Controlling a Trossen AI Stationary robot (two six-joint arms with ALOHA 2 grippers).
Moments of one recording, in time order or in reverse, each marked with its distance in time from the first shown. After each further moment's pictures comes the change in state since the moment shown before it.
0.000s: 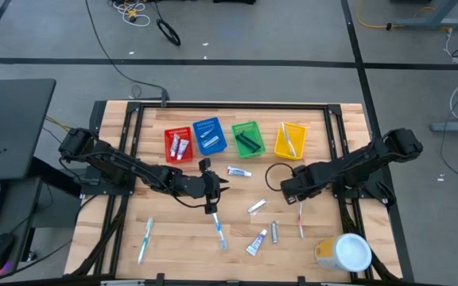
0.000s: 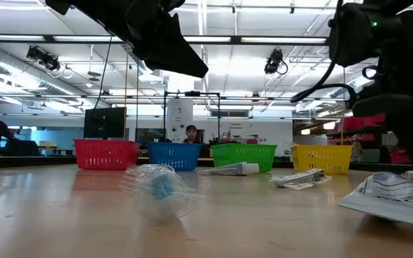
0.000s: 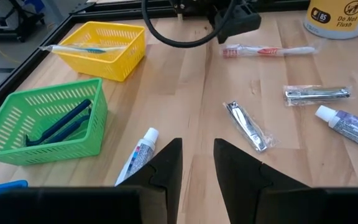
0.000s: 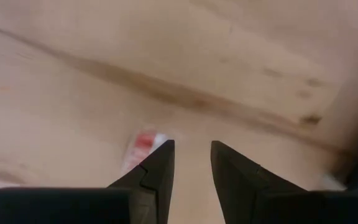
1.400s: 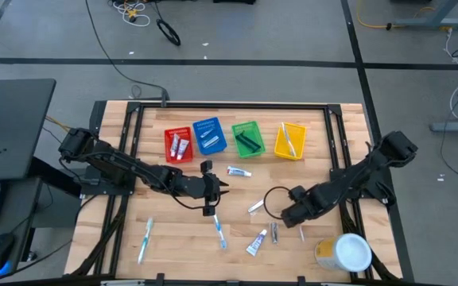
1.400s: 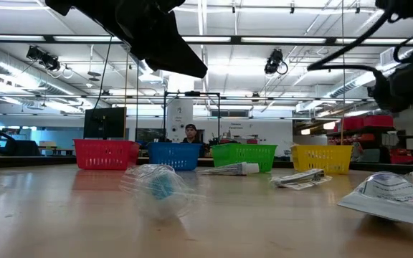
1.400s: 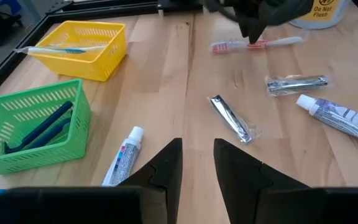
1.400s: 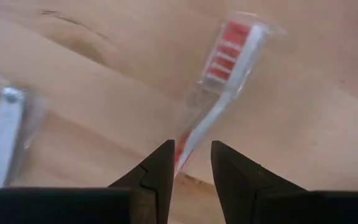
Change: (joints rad) left arm 0.000 0.000 0.000 -0.007 0.069 0.034; right arm 0.279 0.086 0.066 0.165 -0.051 0.197
